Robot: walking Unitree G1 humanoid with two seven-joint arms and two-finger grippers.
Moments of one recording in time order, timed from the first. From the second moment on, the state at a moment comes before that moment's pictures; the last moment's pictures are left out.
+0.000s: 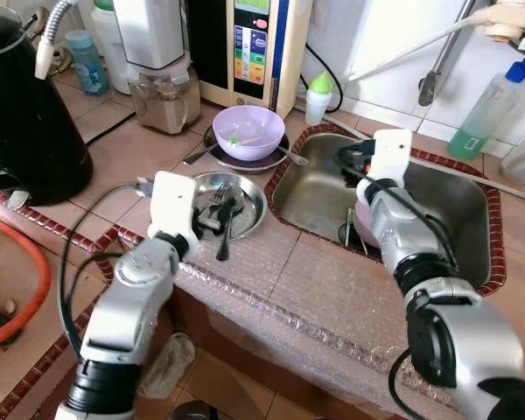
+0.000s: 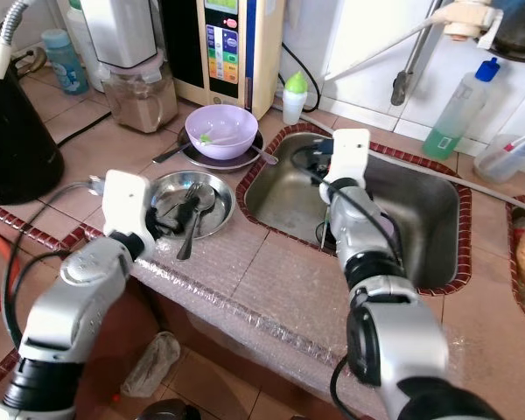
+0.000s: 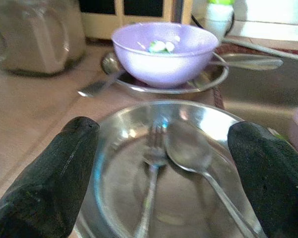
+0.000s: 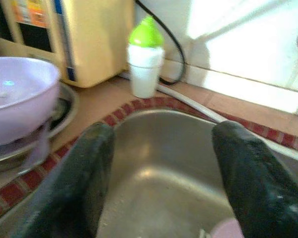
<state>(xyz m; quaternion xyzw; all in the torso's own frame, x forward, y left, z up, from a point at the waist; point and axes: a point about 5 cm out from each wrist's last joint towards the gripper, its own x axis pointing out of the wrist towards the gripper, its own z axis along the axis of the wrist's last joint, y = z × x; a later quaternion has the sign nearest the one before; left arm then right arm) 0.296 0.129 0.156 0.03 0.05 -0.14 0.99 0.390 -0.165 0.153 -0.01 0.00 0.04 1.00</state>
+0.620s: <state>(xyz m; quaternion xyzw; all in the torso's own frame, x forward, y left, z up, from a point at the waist) 0.300 0.132 0.155 0.04 0.05 -0.13 0.99 0.338 -0.153 0.131 0.02 -0.03 0.10 0.99</state>
